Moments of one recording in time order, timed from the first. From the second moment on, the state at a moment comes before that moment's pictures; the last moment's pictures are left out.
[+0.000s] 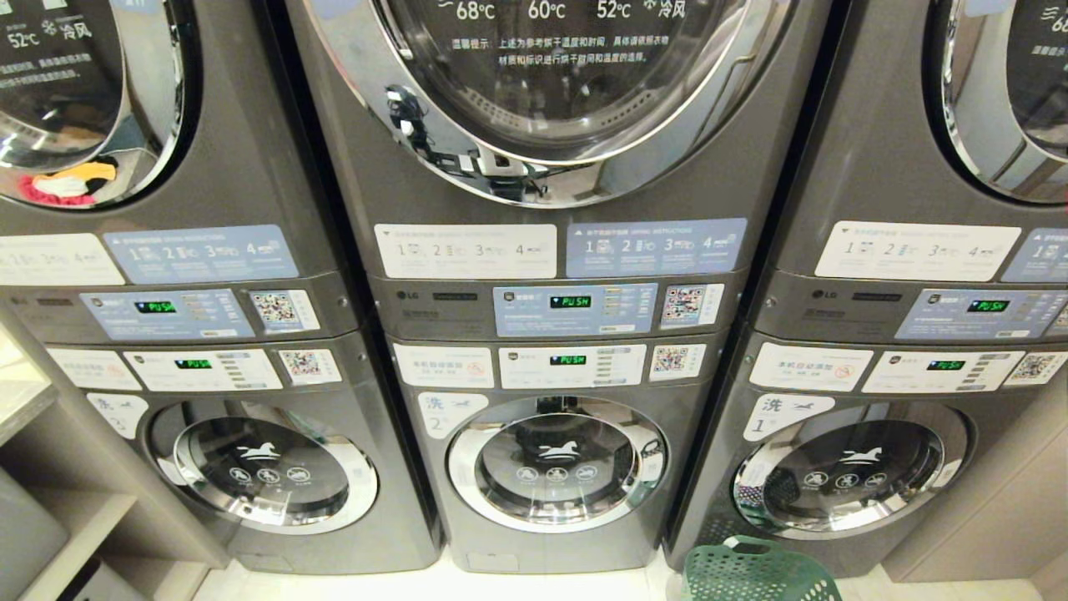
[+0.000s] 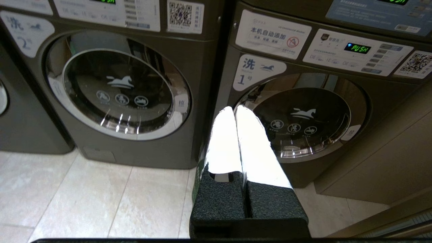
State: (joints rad) left arm 0.00 0.00 0.00 0.00 0.00 0.01; right arm -0.01 0.04 -0.01 0.04 0.03 -0.15
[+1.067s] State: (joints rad) left arm 0.00 0.00 0.00 0.00 0.00 0.01; right arm -0.01 0.00 -0.02 0.05 0.03 -0.14
